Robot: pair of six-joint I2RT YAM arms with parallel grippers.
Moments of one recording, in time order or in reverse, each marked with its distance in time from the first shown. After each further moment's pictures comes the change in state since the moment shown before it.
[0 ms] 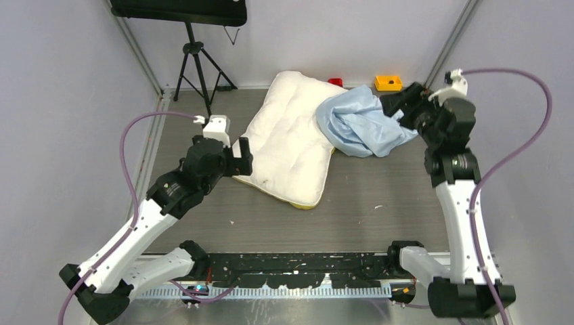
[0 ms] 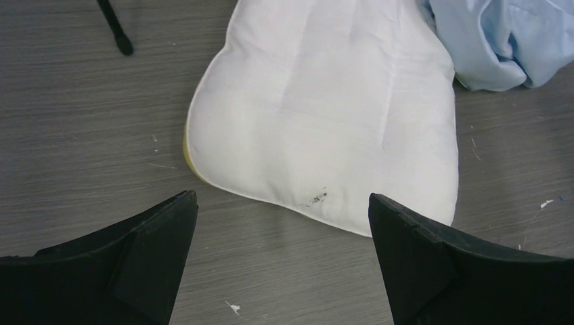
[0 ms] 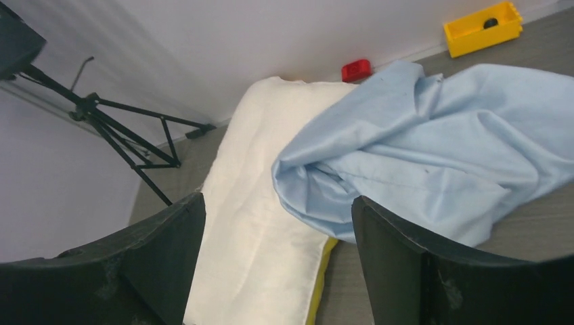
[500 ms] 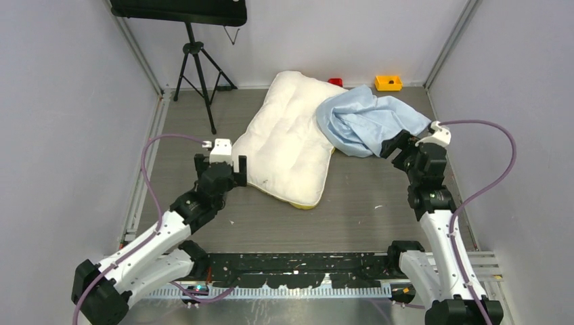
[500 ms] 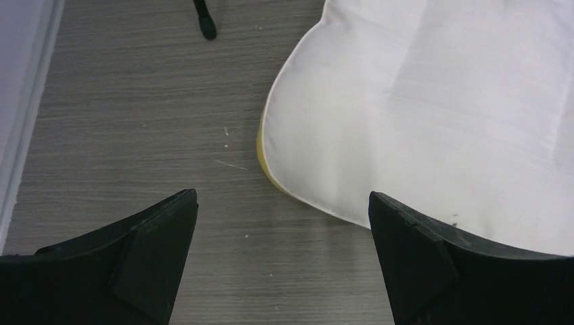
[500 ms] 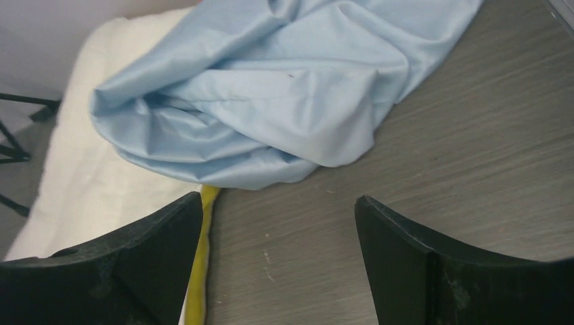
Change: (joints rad) left arm 0.035 -0.064 -0.414 0.358 -0.220 0.128; right arm 0.000 -0.293 -0.583 0.147 0.240 -0.068
